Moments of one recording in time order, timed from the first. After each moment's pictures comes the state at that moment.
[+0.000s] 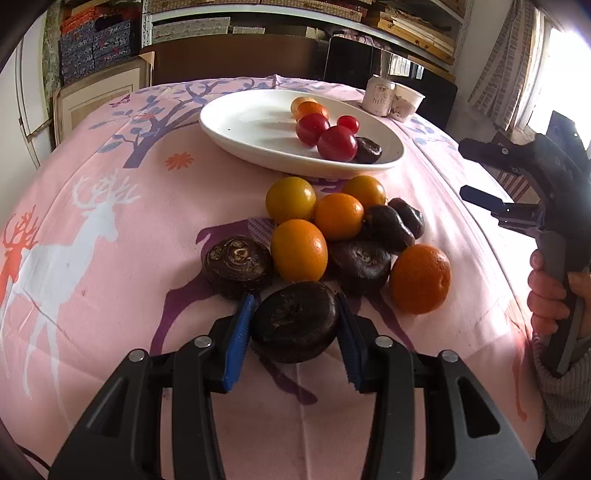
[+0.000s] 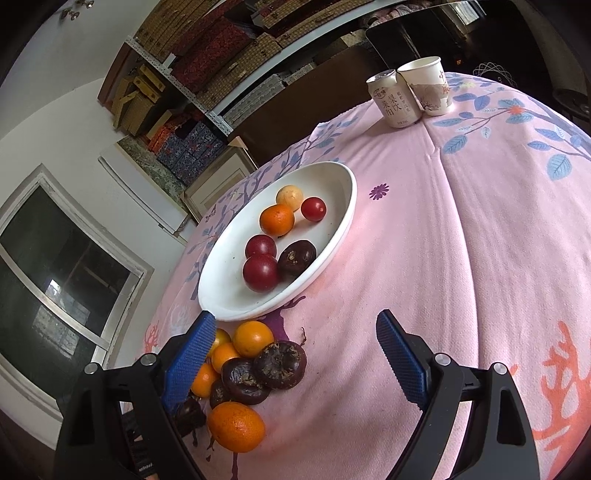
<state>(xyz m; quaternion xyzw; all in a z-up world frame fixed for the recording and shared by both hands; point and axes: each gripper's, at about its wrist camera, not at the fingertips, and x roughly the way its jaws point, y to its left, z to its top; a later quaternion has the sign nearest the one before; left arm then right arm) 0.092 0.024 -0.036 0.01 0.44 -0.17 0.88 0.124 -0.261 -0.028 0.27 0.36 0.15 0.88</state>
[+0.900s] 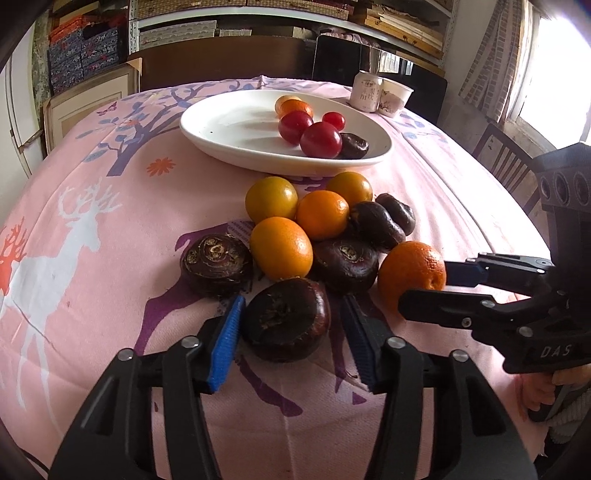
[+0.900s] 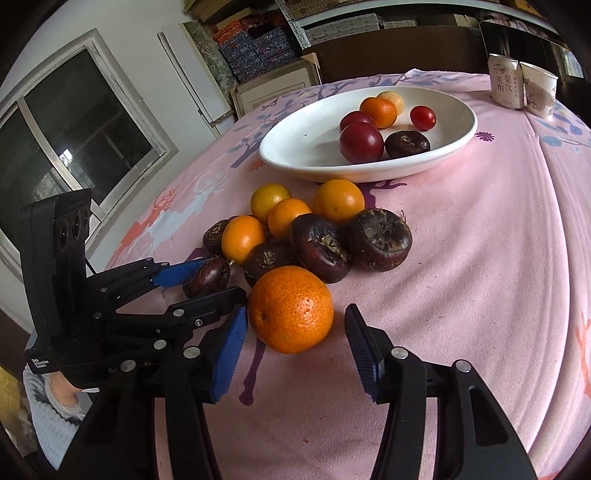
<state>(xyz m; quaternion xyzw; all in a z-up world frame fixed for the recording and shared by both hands) 0.091 0.017 -0.040 0.02 0.43 -0.19 0.88 0.083 -0.172 -0.049 0.10 0.44 0.27 0.85</state>
